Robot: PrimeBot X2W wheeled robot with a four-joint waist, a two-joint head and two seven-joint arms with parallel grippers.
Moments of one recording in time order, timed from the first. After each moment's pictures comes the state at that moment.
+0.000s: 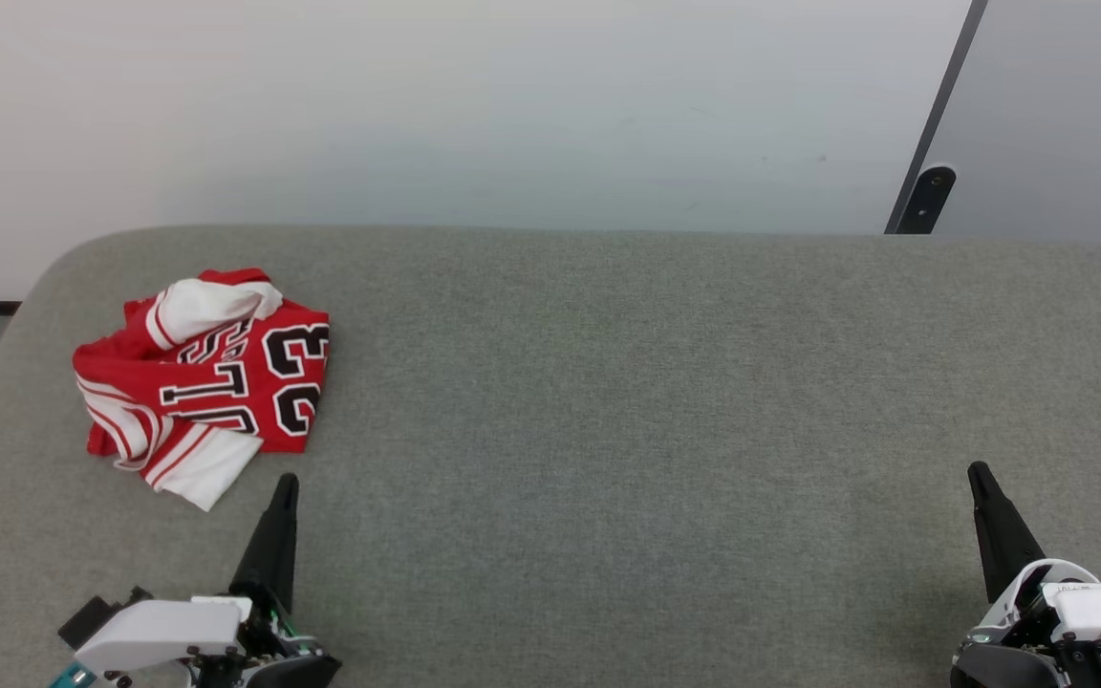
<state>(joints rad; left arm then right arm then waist) -0.11 0.05 0.11 0.25 -1.61 -0.13 0.11 -0.11 -0.05 -0.11 0.25 1.61 0.13 0.11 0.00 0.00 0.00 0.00</state>
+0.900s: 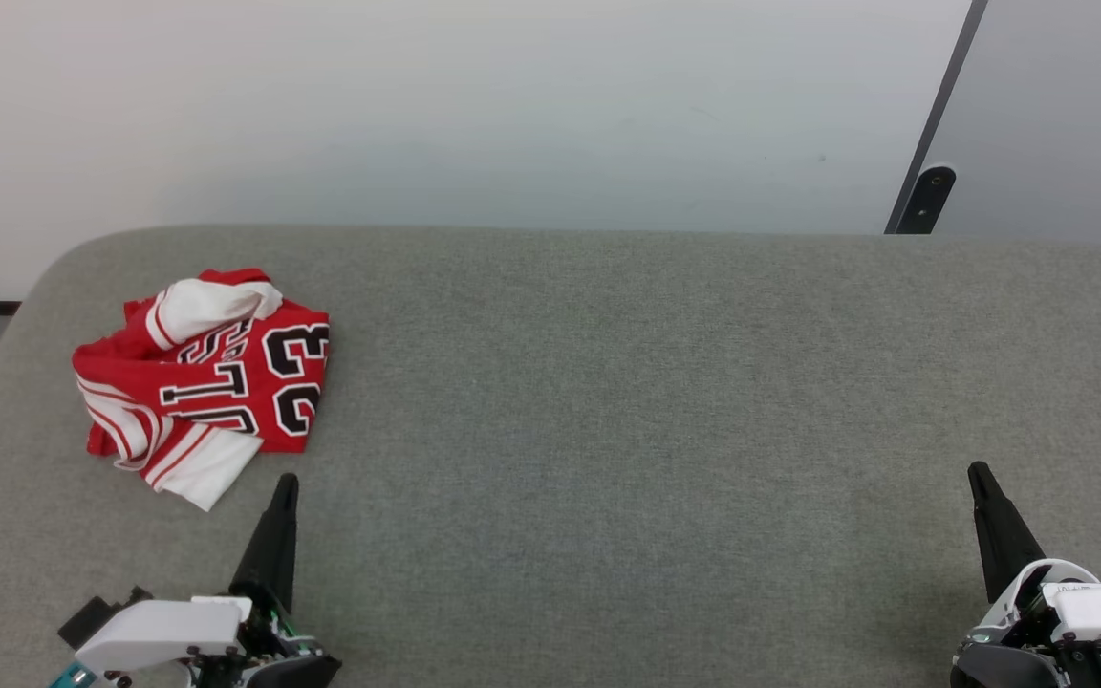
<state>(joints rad) -0.11 0.05 0.11 0.25 -1.61 -0.13 0.11 -0.11 -0.05 -0.11 0.25 1.61 0.13 0.11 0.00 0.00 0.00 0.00</state>
